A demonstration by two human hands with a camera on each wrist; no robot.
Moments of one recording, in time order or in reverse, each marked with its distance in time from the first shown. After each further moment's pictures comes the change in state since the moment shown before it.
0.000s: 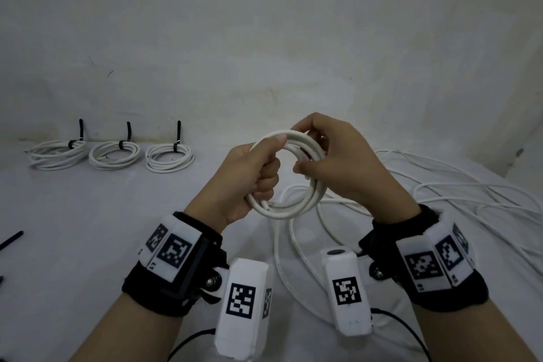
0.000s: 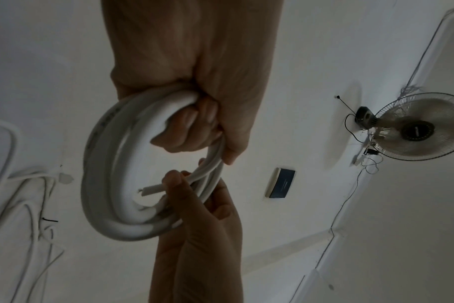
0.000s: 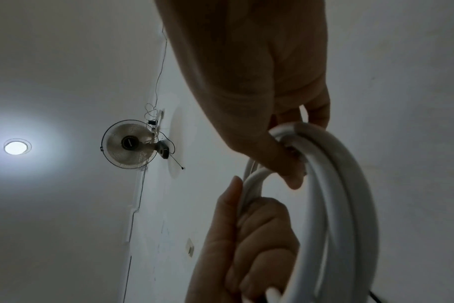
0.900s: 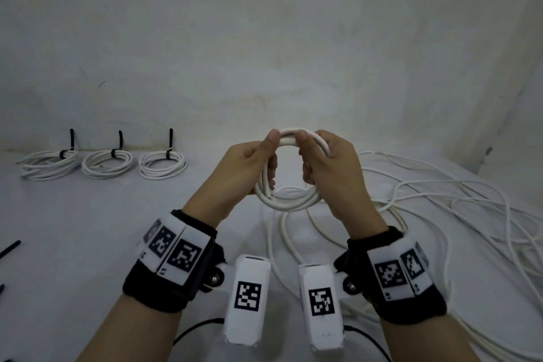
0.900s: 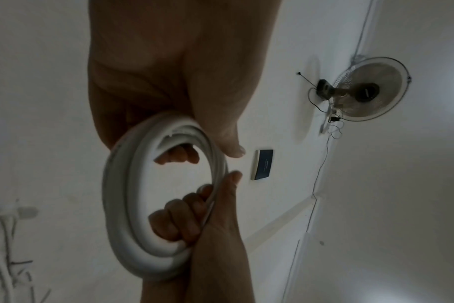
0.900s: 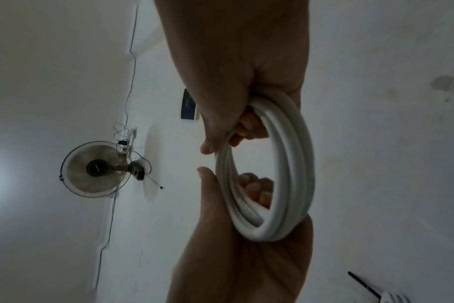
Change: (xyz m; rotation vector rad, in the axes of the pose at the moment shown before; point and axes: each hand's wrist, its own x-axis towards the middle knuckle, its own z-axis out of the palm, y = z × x) left_hand -0.007 0.008 0.002 0.369 0.017 0.173; right_hand -0.020 -0.004 0.017 0.384 0.340 0.100
